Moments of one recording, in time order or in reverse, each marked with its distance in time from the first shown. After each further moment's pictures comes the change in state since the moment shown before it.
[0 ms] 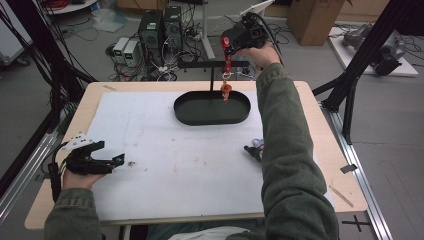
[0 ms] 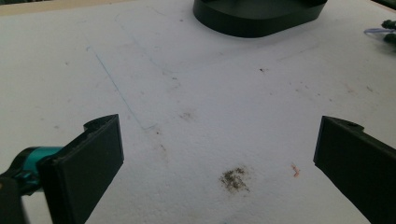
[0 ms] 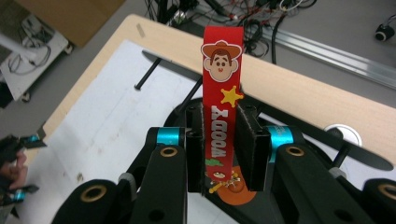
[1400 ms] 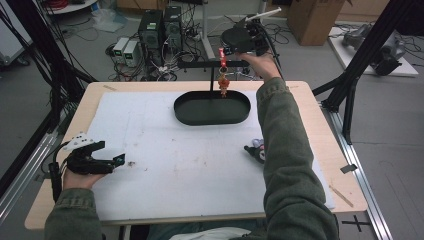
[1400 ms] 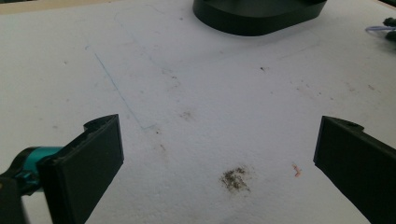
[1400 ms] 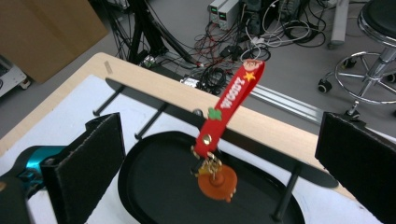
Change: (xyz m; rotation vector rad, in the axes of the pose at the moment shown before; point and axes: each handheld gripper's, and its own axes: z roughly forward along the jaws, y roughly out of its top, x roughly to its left) left arm 0.000 0.000 0.002 0.013 -0.002 0.007; right arm -0.005 -0.029 0.003 -0.209 -0.141 -0.093
